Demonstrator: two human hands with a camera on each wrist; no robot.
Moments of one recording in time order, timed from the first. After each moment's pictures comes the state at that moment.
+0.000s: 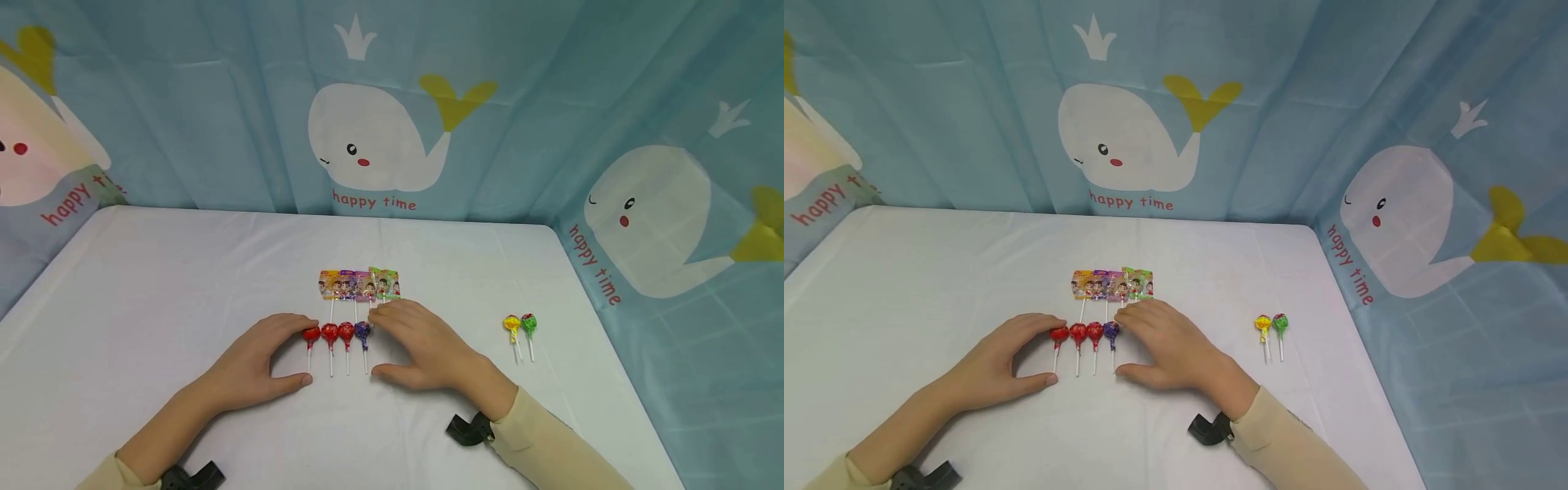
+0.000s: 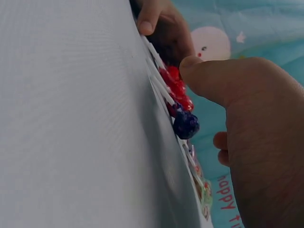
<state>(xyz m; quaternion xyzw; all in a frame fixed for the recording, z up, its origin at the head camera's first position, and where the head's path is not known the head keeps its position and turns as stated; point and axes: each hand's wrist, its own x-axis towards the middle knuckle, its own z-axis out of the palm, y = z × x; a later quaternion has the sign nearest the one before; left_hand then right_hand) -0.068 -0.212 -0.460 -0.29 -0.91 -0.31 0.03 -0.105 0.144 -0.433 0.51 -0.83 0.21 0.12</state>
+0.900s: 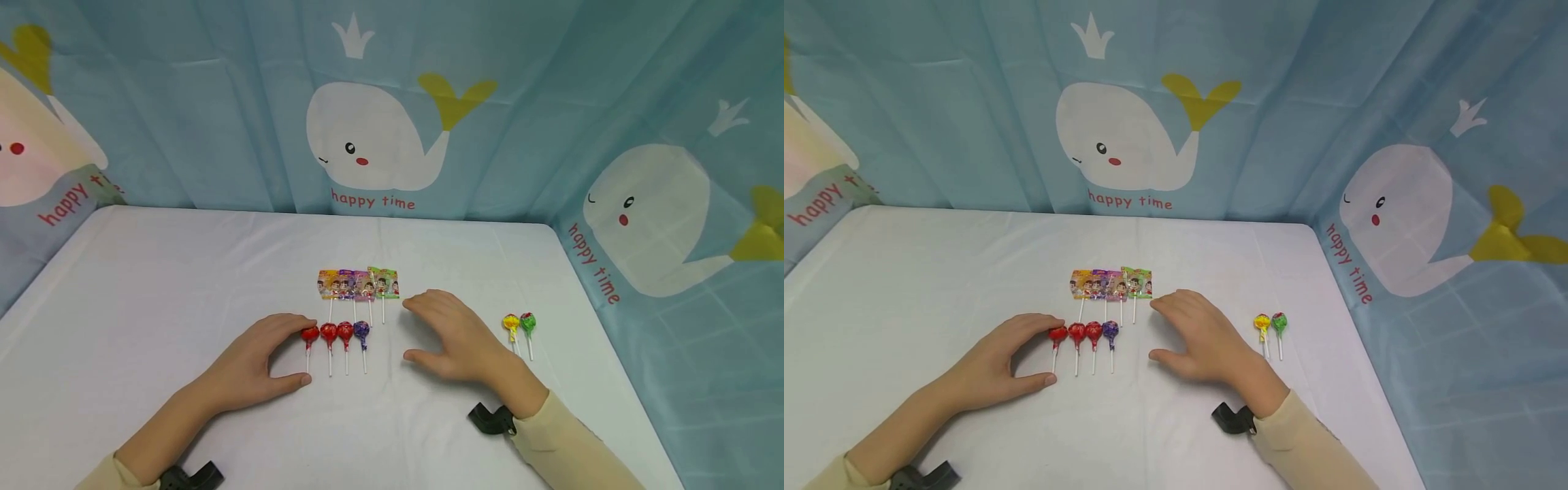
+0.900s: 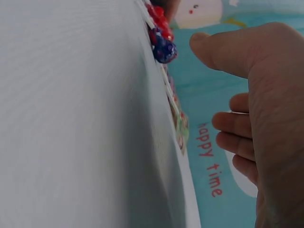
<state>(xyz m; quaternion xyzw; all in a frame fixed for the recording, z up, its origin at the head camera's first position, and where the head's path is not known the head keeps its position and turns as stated) -0.067 -0.213 -0.459 -0.29 -0.91 -0.30 0.03 -0.107 0.189 -0.426 0.44 -0.86 0.22 0.11</state>
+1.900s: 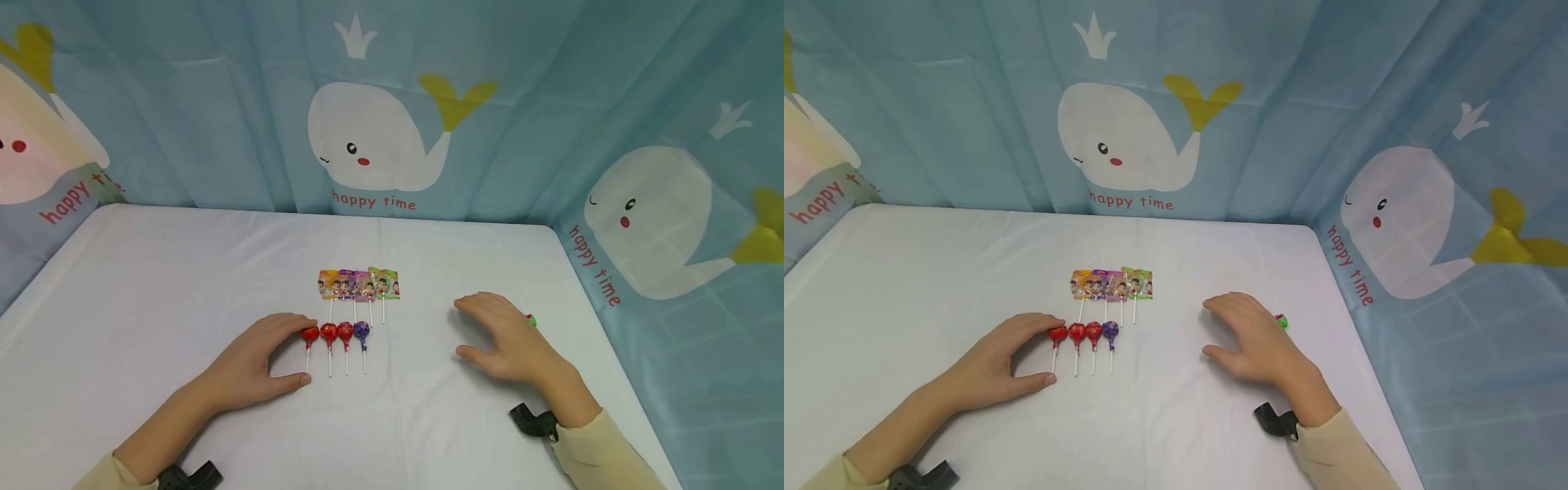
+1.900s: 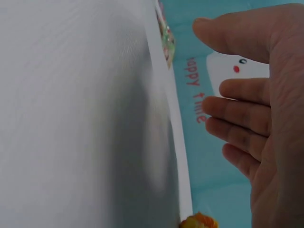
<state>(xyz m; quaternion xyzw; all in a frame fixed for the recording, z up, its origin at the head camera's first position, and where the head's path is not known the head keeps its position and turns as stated) -0.067 -0.213 -0.459 -0.29 -0.91 -0.30 0.03 -0.096 0.263 -0.420 0.36 -0.90 0.22 0.08</state>
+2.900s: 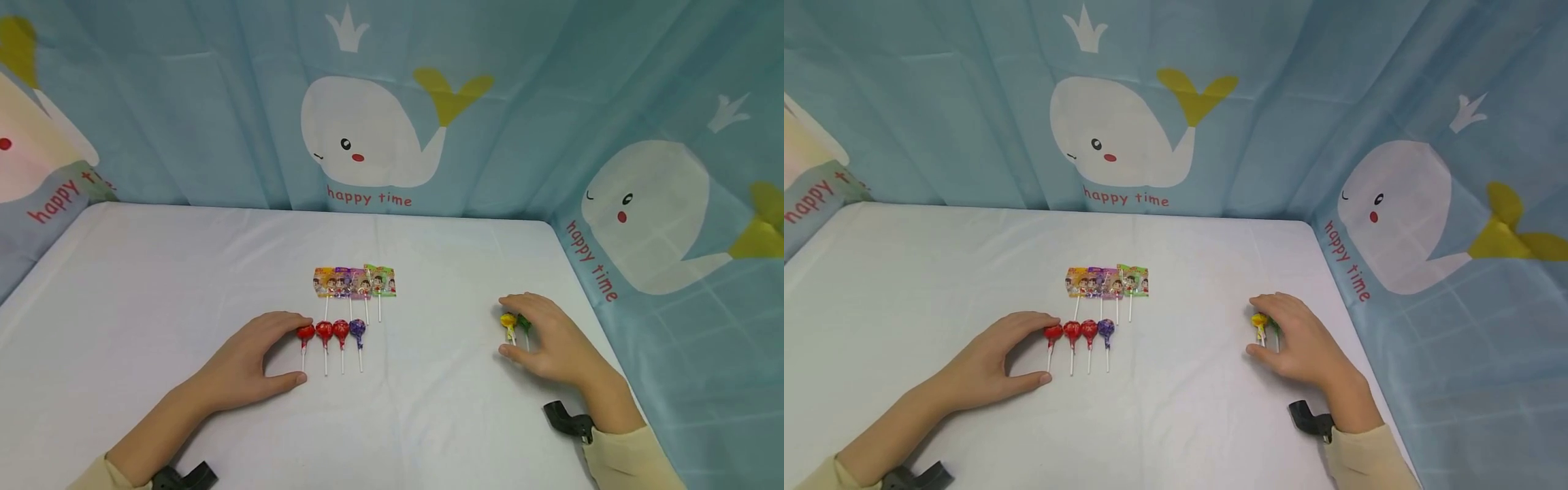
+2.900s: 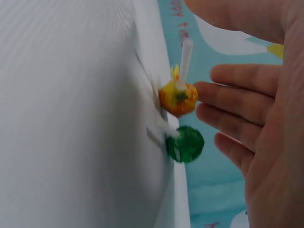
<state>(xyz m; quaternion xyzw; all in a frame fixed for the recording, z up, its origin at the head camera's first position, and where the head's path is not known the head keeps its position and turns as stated) -0.069 -0.212 -0.460 -0.29 -0.91 -0.30 0.03 -0.083 0.332 -0.417 0.27 -0.94 0.20 0.08</state>
